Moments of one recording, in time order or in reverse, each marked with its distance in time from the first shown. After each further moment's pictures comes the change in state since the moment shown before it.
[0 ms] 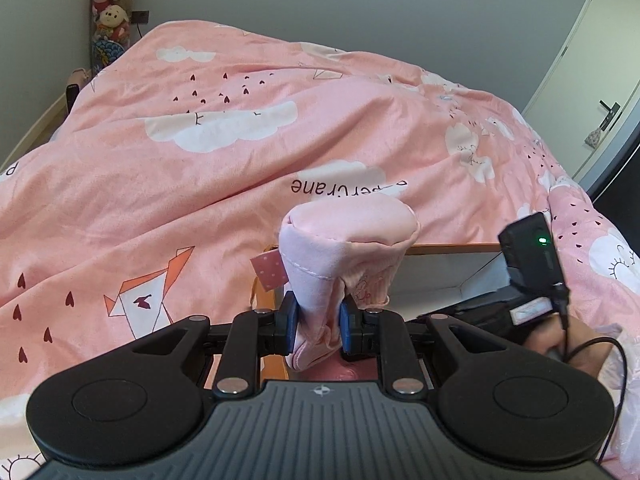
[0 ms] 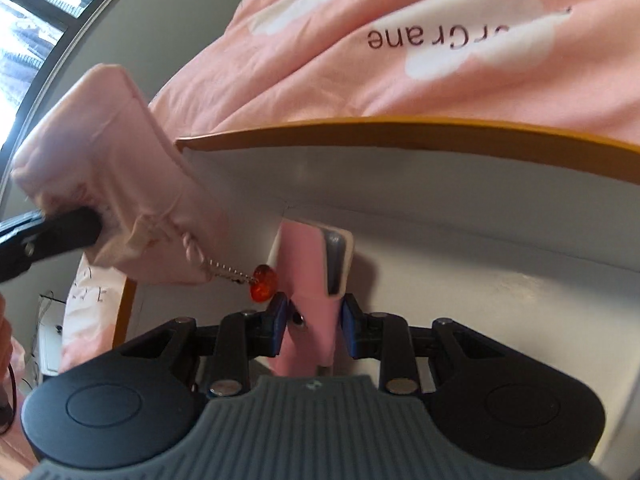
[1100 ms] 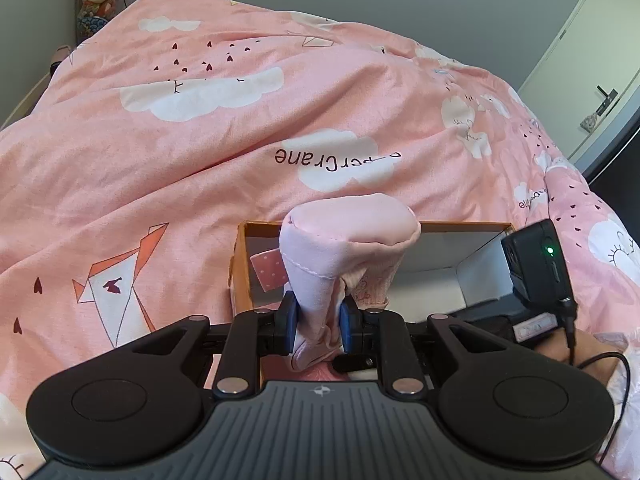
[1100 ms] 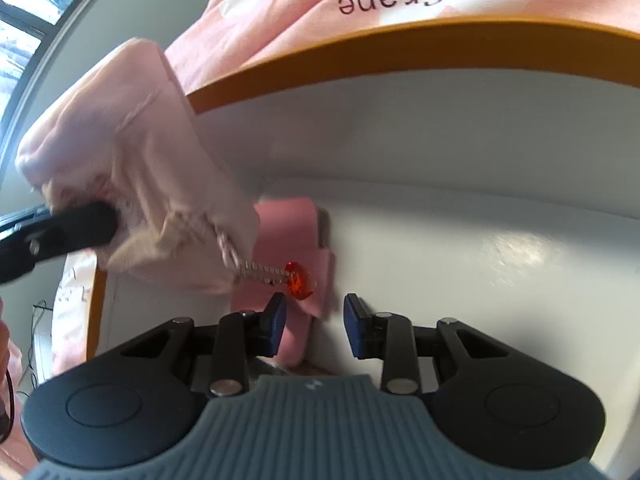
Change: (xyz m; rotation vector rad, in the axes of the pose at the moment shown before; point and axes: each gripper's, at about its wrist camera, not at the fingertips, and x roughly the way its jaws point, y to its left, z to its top) left arm 0.029 -0.002 -0.002 -0.009 0.079 -0.038; right arm 0.029 -0.007 -0.010 0.056 0.035 -0.031
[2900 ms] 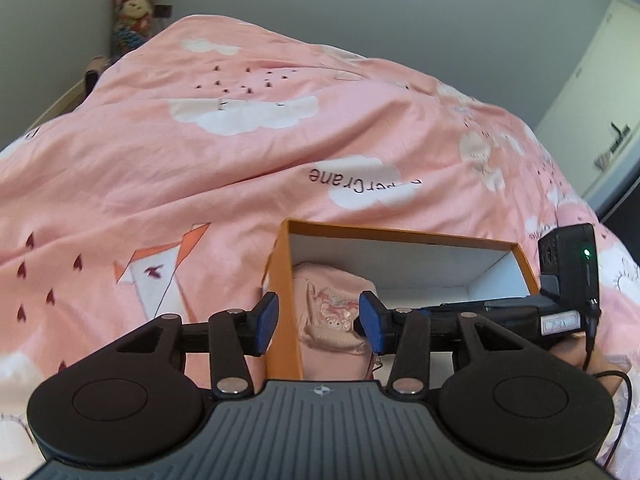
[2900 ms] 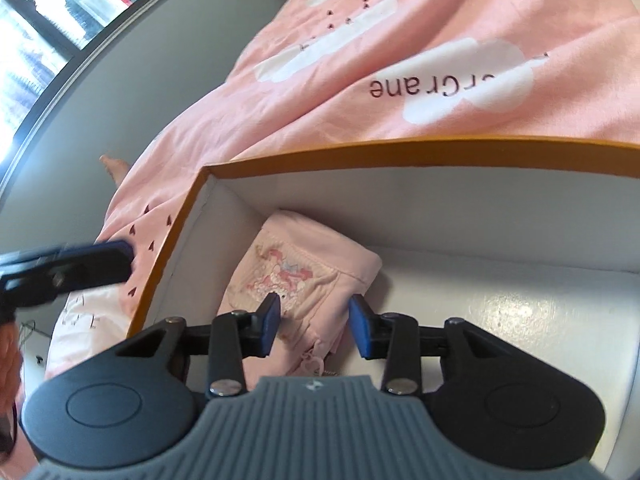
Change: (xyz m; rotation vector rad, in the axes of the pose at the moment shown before) left arm -0.032 0.015 -0.026 -0.076 -0.119 0.054; right arm -0.039 0.020 -0.011 -0.075 -0.229 -0.015
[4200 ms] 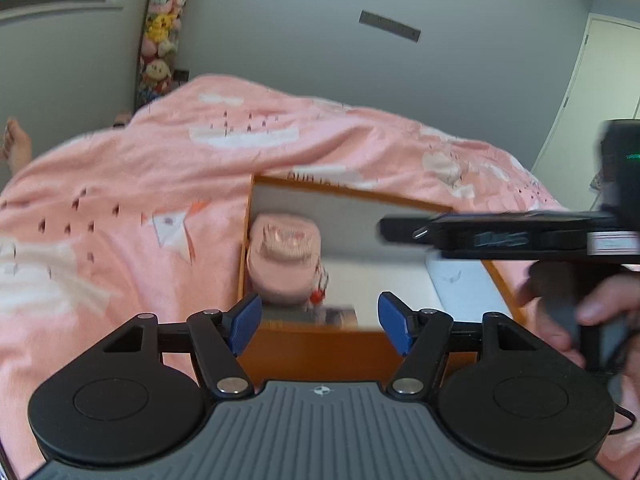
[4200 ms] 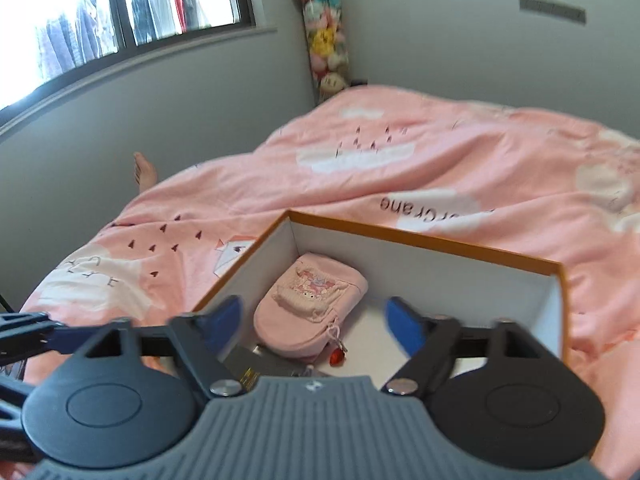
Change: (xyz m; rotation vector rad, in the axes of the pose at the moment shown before) left arm -0.087 -0.067 -0.139 0.035 -0.212 0.056; right arm -0.134 0.097 -0.097 -0.357 -0.336 -0.208
